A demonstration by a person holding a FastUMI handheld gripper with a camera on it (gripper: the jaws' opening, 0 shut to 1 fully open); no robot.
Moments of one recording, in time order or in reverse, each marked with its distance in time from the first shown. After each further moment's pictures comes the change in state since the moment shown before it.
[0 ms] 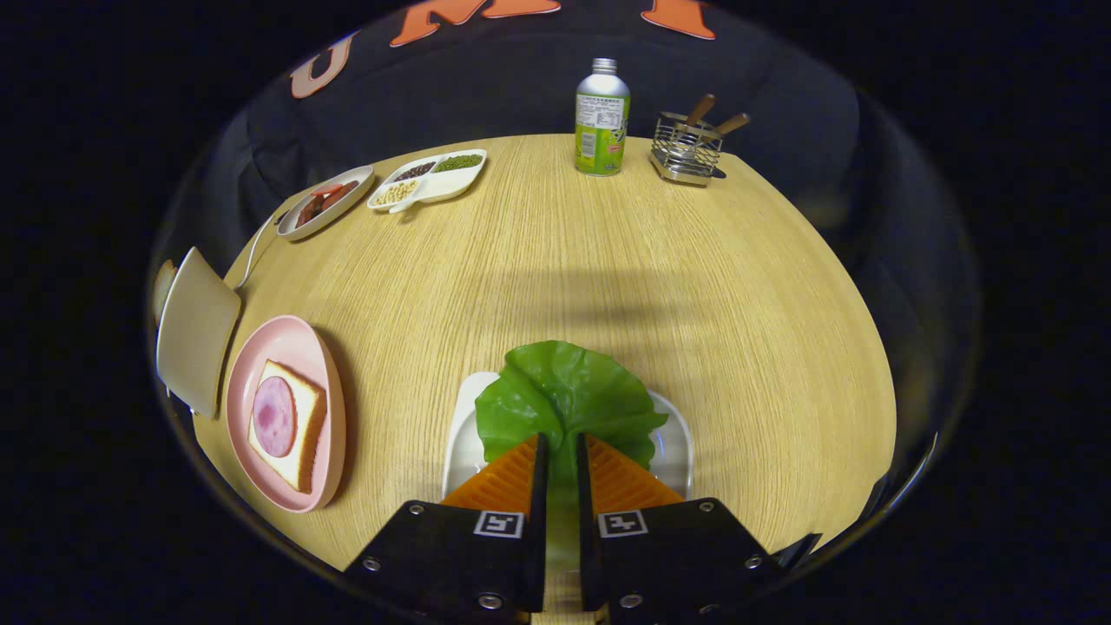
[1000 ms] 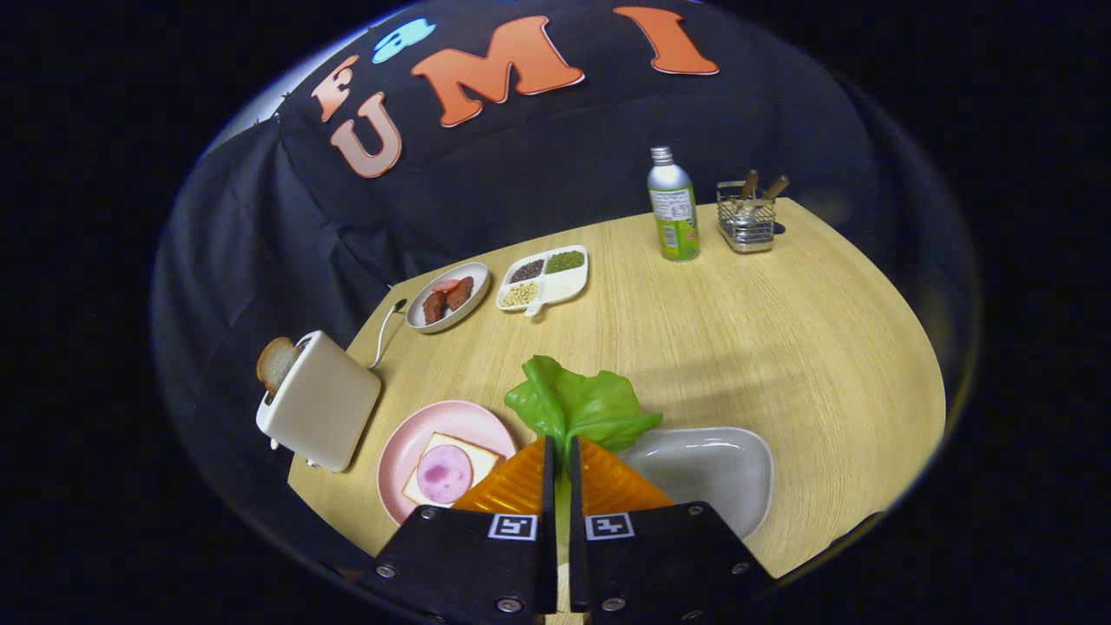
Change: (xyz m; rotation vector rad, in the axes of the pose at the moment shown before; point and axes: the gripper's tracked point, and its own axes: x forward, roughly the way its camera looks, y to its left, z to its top) arm -0.083 0.096 0.056 0.056 -0.245 0.353
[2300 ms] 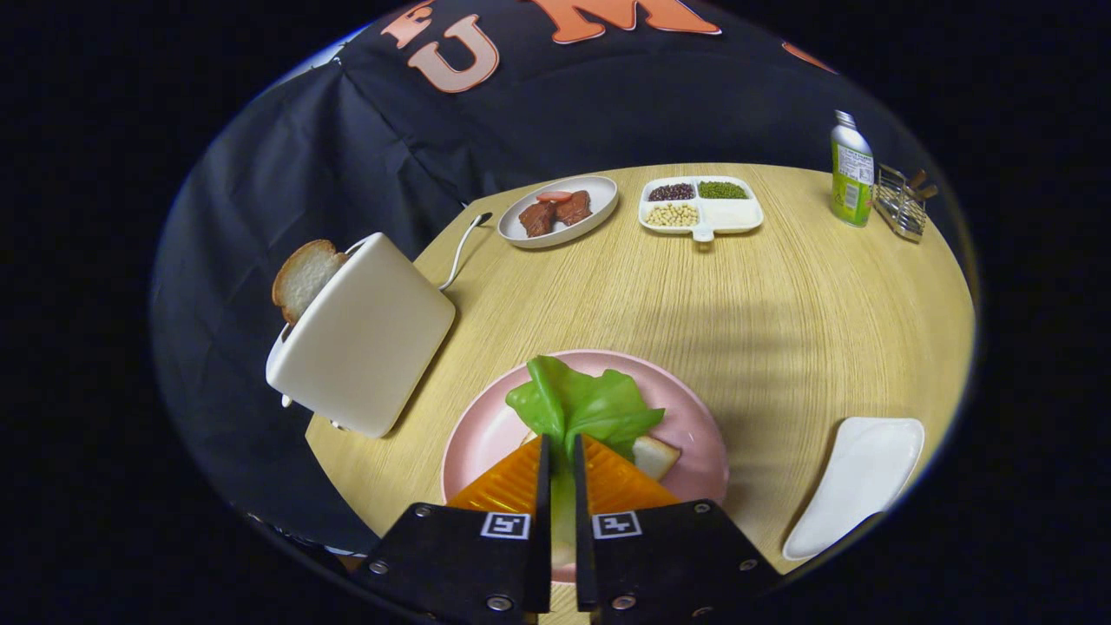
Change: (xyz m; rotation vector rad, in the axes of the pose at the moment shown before) arm 0.082 0.124 -0.066 -0.137 0.213 0.178
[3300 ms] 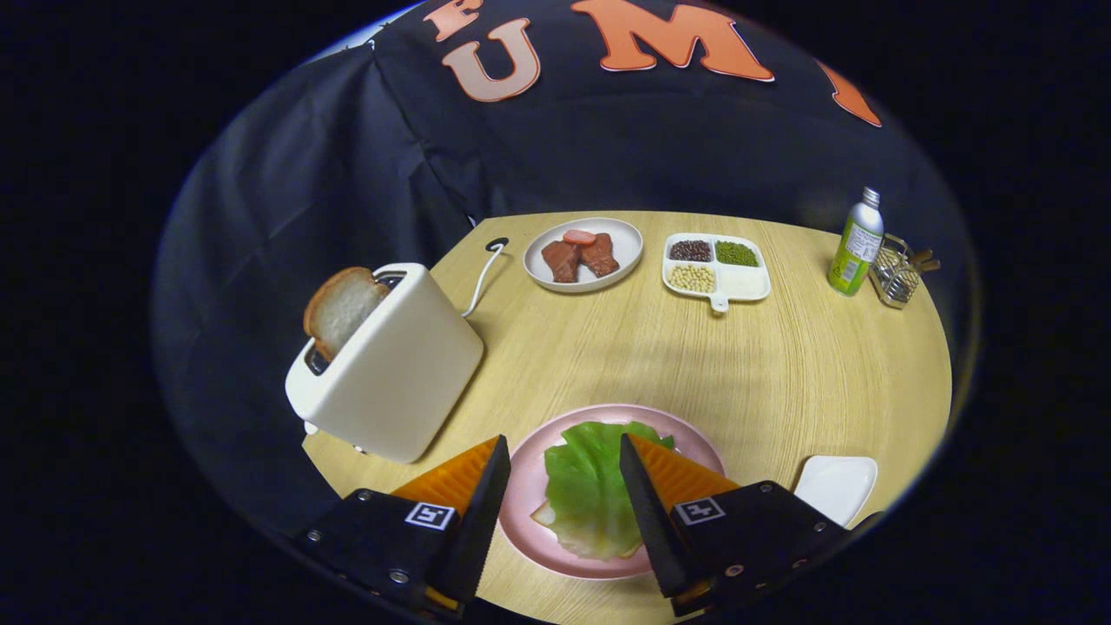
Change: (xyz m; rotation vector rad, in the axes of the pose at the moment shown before) arm -0.036 0.065 0.062 -0.088 -0.058 -0.059
